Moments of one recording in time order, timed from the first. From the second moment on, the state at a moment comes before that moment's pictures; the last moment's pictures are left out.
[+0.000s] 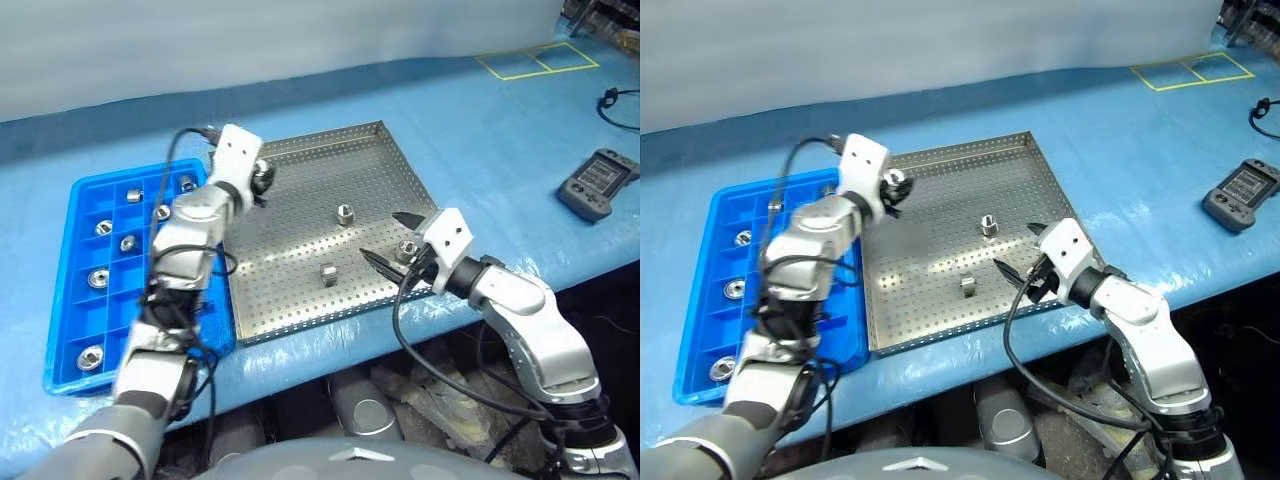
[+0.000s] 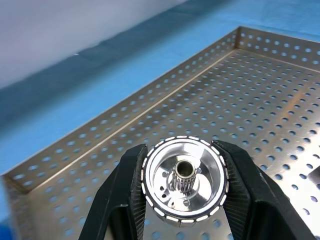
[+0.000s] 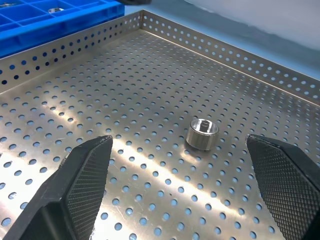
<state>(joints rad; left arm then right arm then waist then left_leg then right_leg) -0.56 0.35 -0.02 -0.20 -0.04 0.90 -0.34 -0.09 -0.54 0.04 -0.47 0.25 0.49 0.61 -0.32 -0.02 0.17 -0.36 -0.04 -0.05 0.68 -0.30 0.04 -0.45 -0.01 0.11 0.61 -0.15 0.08</state>
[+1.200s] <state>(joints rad) -0.07 0.48 0.29 -0.81 -0.17 1.39 -0.33 -0.26 -0.50 0.22 -0.41 0.32 0.44 0.83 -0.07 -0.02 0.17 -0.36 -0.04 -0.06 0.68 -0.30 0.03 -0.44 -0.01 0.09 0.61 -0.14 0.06</state>
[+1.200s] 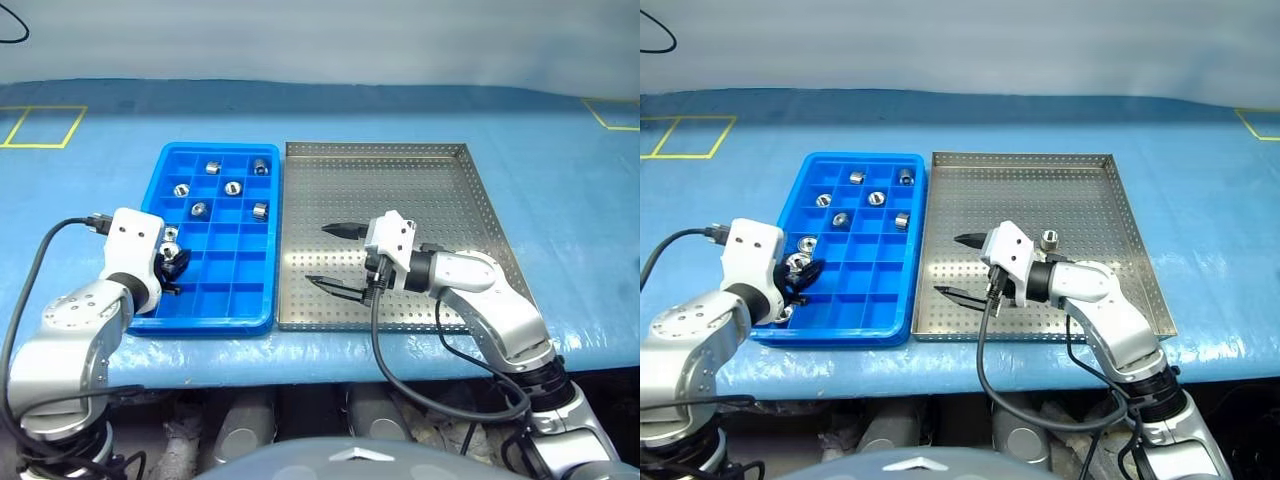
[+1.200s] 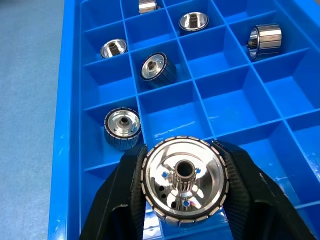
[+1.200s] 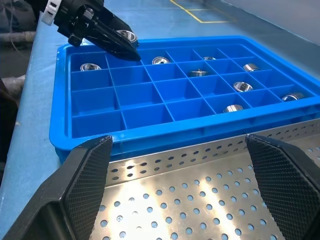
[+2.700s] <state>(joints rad) -0.03 0.53 -0.07 -0.73 -0.33 0.69 -0.59 -0.11 -0.67 0.11 -0.40 0.30 0.60 0.78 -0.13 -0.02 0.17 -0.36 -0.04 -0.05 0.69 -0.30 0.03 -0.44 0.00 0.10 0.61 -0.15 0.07</state>
